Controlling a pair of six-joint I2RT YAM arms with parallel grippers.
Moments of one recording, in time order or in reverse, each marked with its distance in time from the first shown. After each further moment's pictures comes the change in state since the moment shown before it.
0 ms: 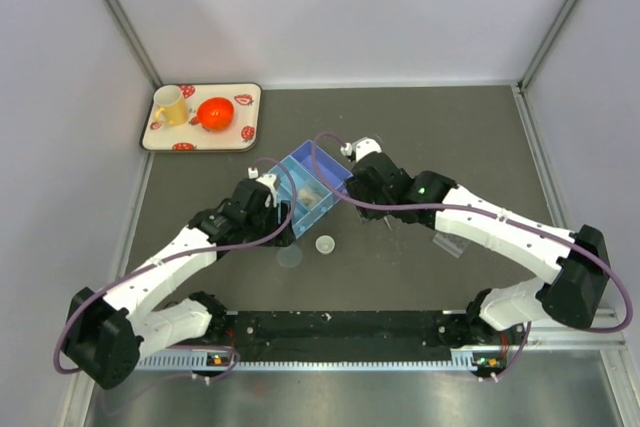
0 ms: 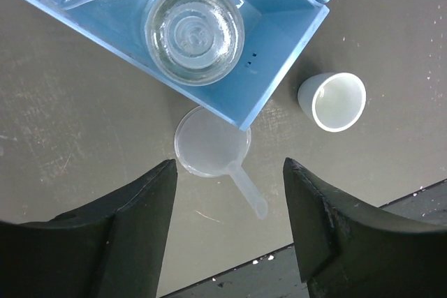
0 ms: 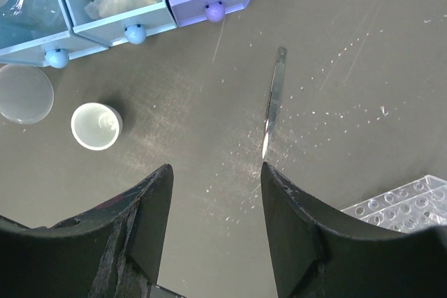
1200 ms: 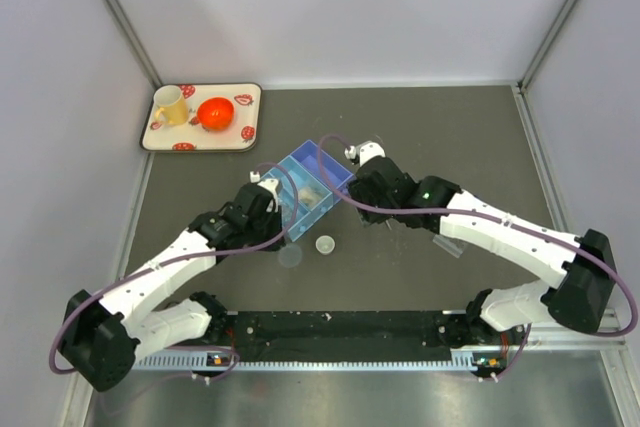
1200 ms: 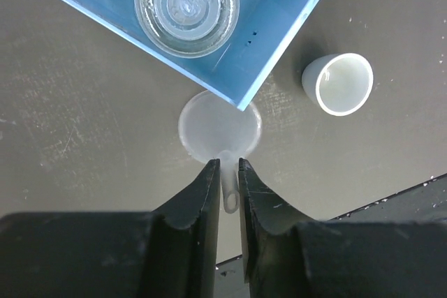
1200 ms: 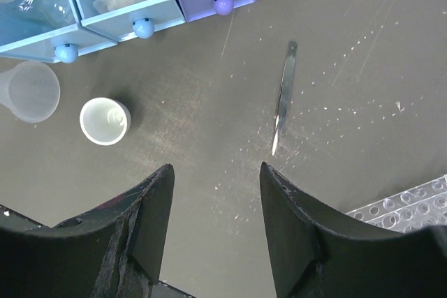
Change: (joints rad) left arm -0.049 -0.008 -0.004 -0.038 -0.031 -0.014; right arm 0.000 -0.035 -0.053 0.035 -0.023 0.025
